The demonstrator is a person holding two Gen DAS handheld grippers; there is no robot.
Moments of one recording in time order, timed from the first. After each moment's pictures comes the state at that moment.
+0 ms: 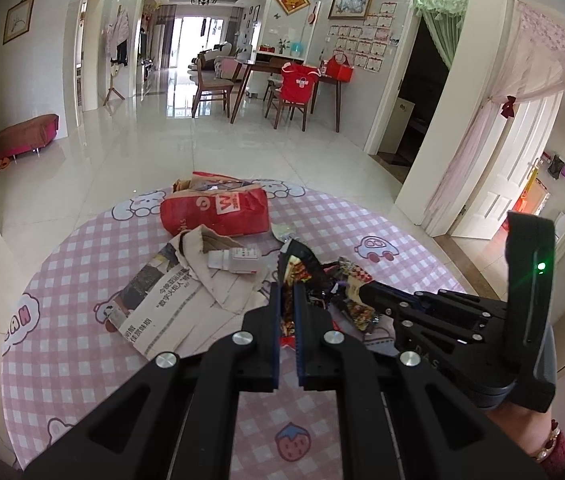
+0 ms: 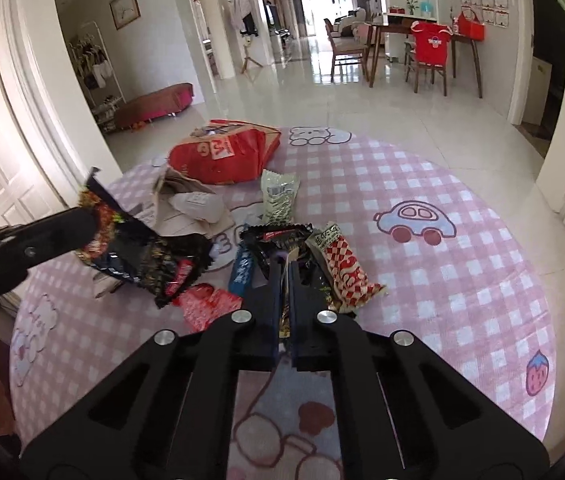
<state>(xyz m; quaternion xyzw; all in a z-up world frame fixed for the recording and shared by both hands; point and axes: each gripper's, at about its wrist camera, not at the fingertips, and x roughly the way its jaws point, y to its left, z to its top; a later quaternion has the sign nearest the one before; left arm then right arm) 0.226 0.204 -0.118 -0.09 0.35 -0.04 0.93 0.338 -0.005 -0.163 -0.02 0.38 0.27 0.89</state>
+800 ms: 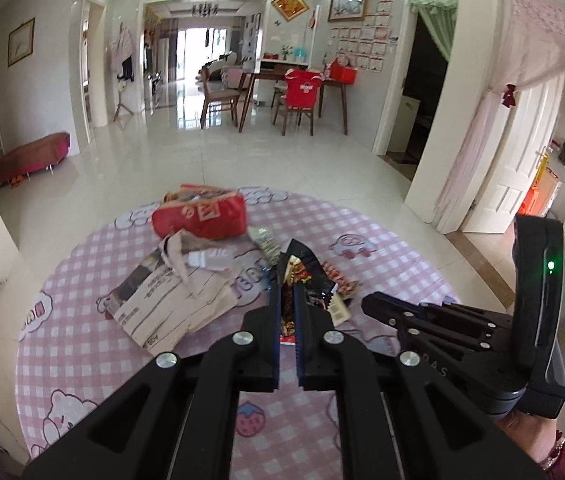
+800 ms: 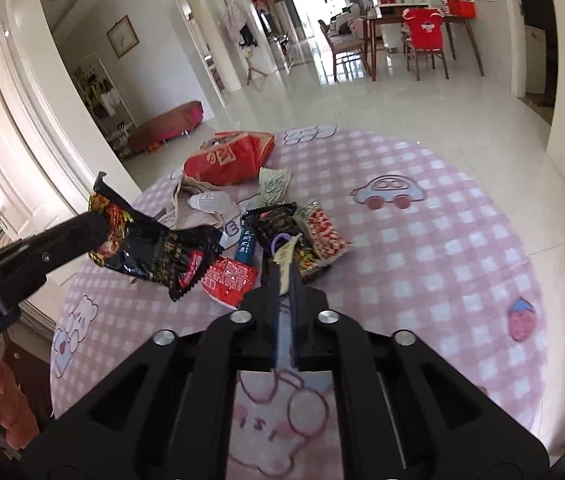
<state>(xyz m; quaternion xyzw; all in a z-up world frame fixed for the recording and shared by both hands) 0.205 0.160 -0.102 -0.06 0.34 -0.01 0.94 0.317 -0.047 -0.153 0.04 0.38 0.28 0.88</state>
